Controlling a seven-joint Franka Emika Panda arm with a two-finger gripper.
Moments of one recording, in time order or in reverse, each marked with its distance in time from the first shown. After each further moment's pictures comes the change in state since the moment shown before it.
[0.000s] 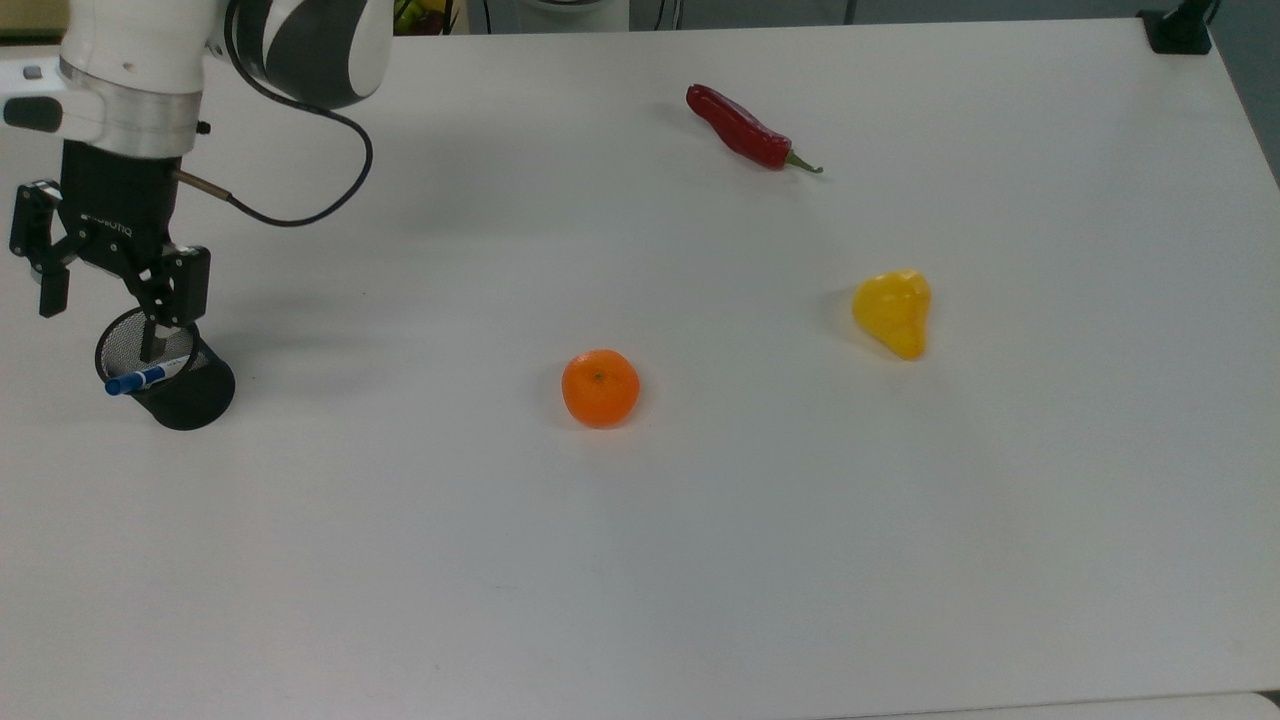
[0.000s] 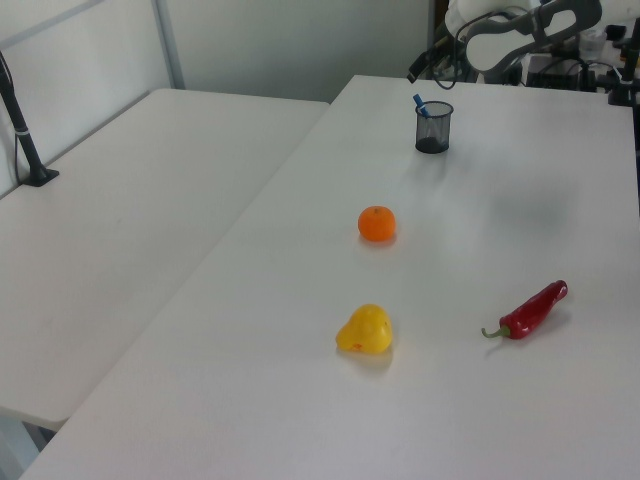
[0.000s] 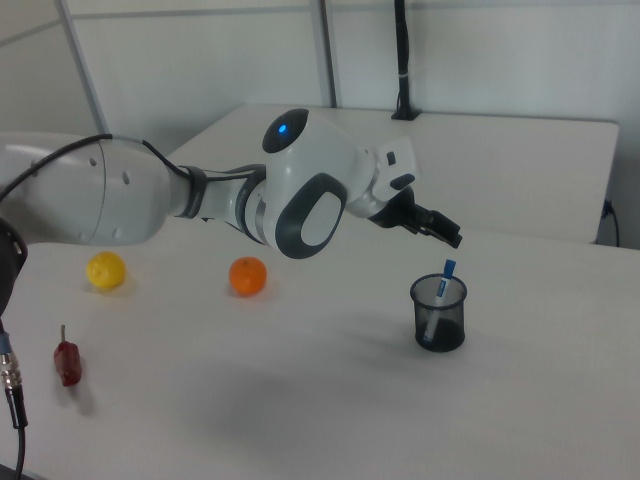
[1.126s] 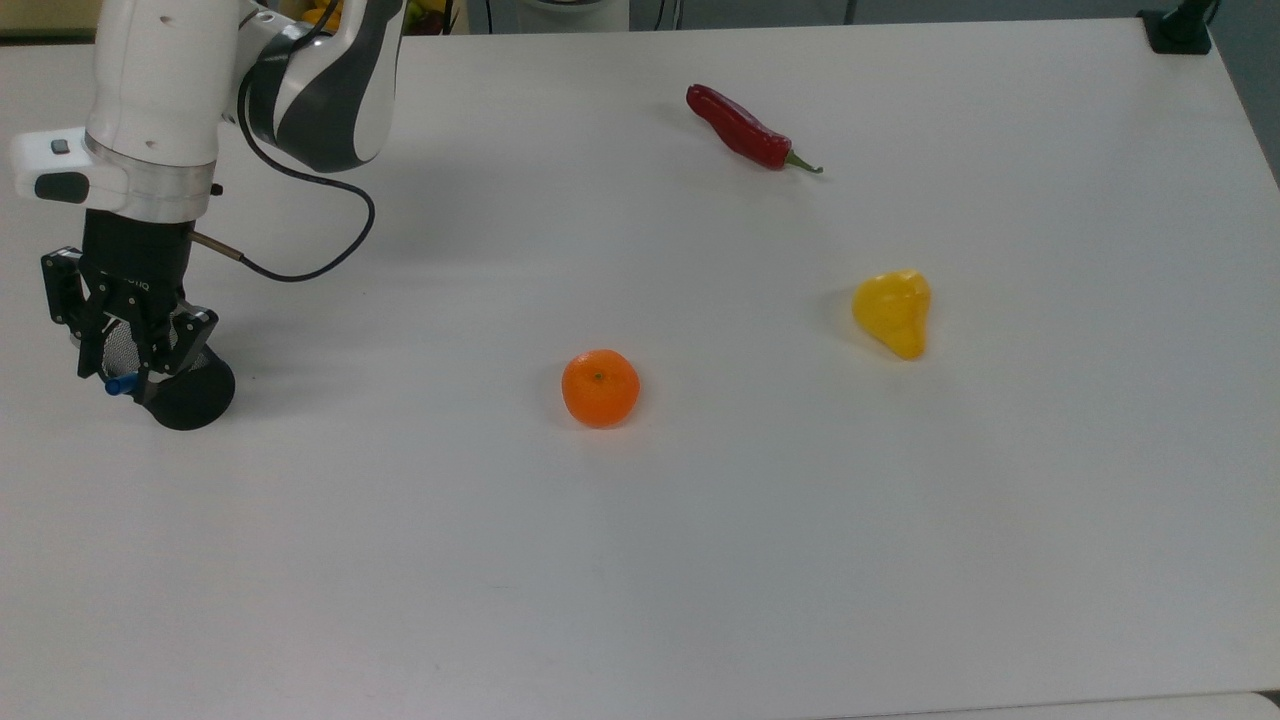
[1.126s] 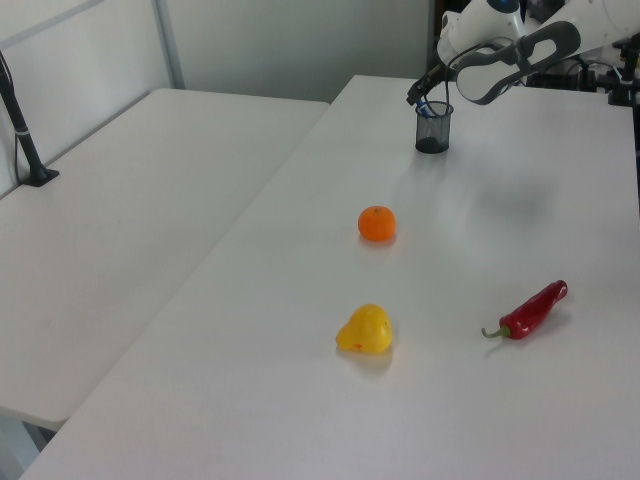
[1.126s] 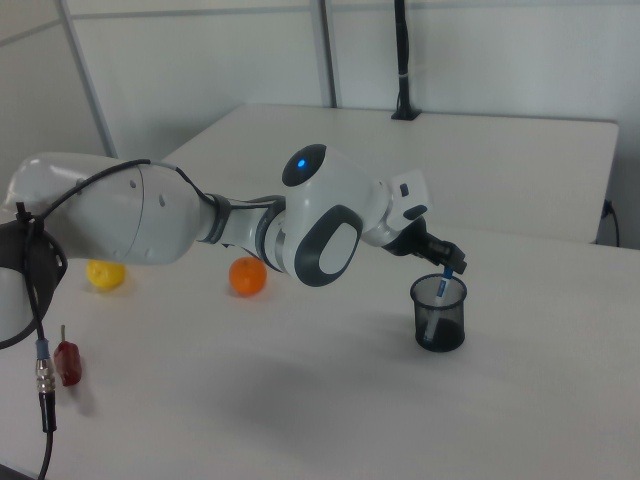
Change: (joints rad) arm -0.017 0.122 0.000 0.044 0.000 0.057 0.001
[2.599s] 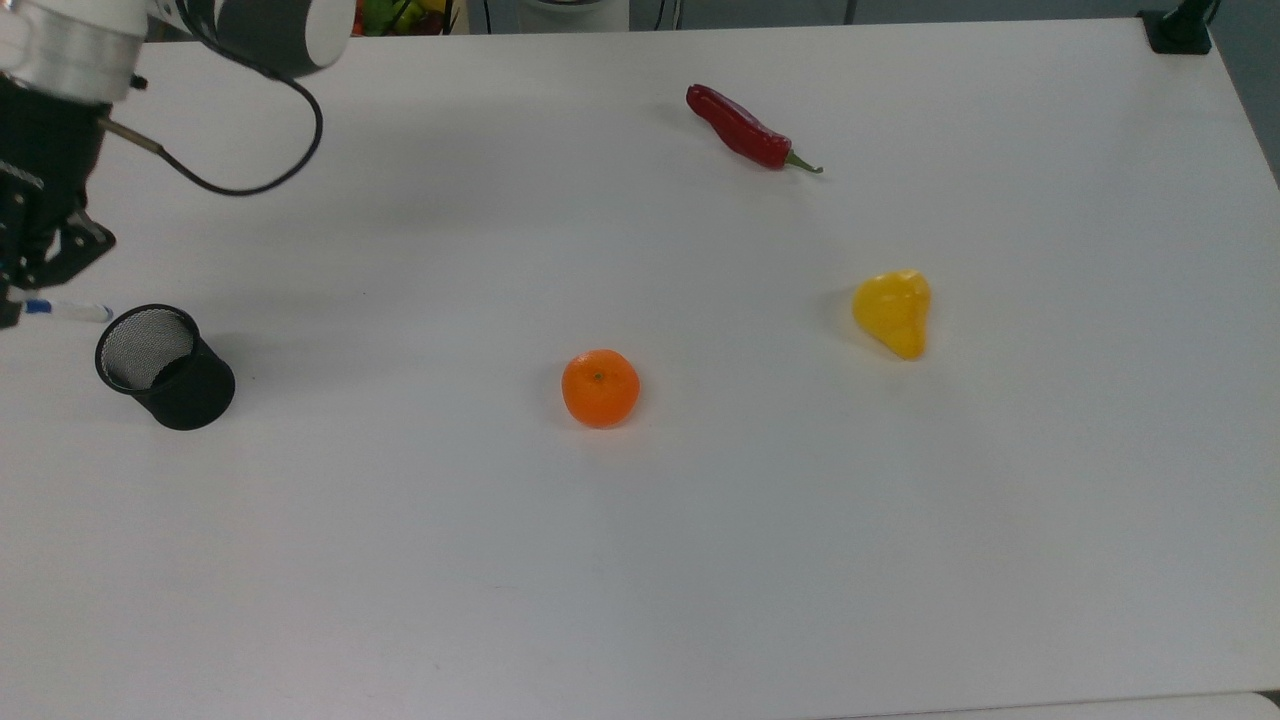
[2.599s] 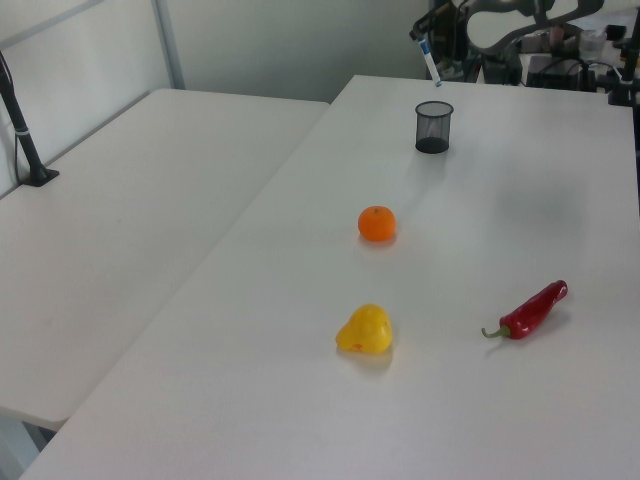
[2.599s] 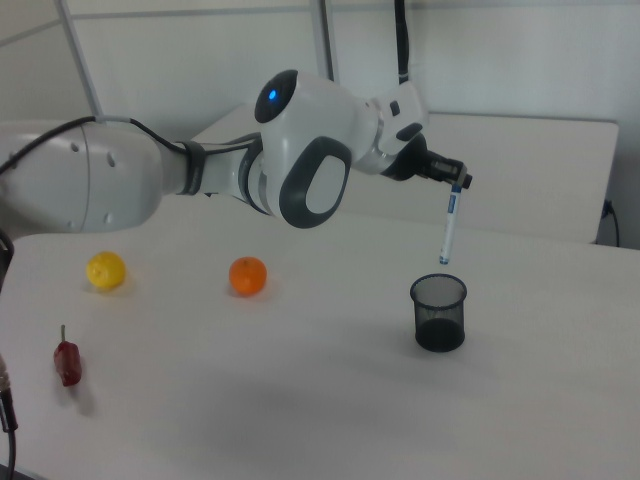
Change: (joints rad) arm -0.017 -0.148 -0.001 0.048 -0.017 0.005 0.000
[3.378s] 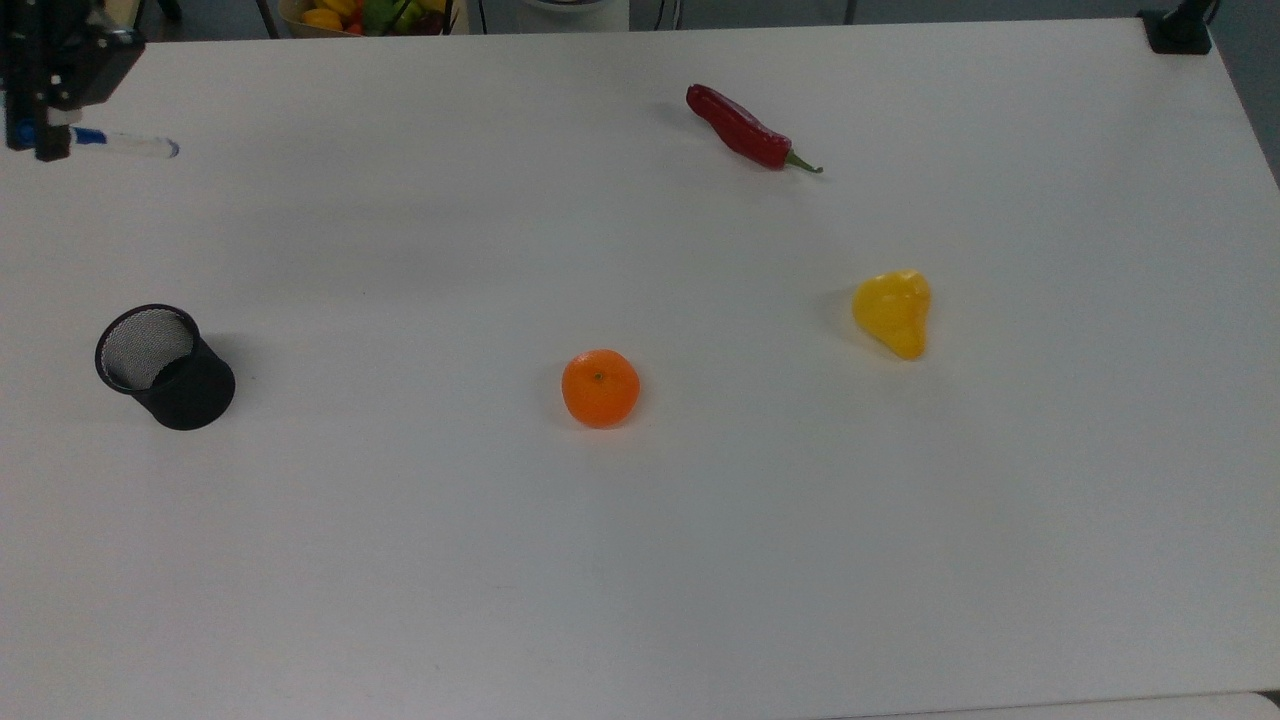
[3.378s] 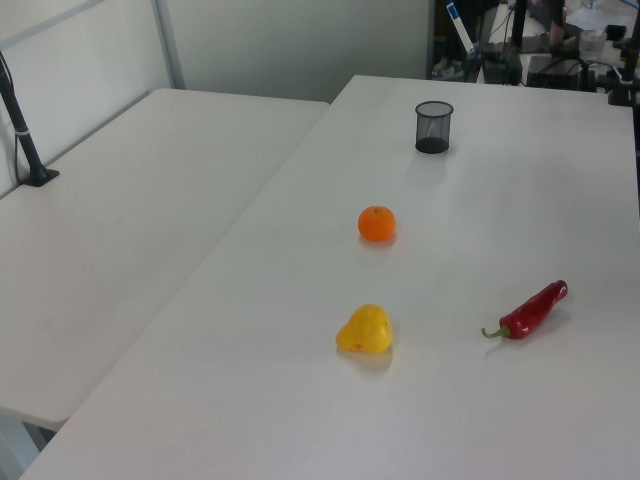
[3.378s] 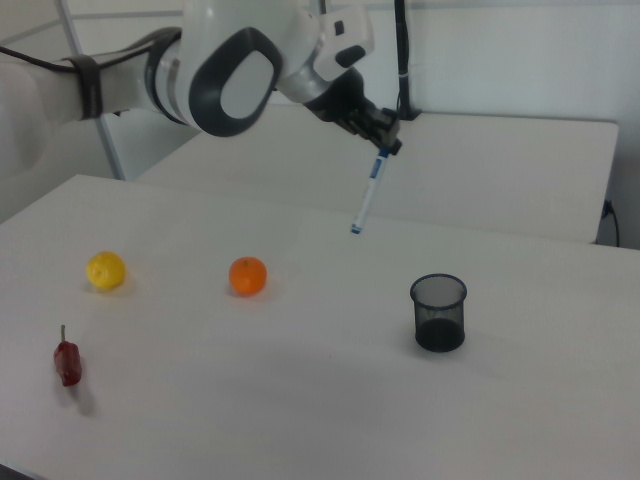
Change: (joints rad) arm 0.046 -0.290 0.028 -0.039 0.000 -0.464 0.001
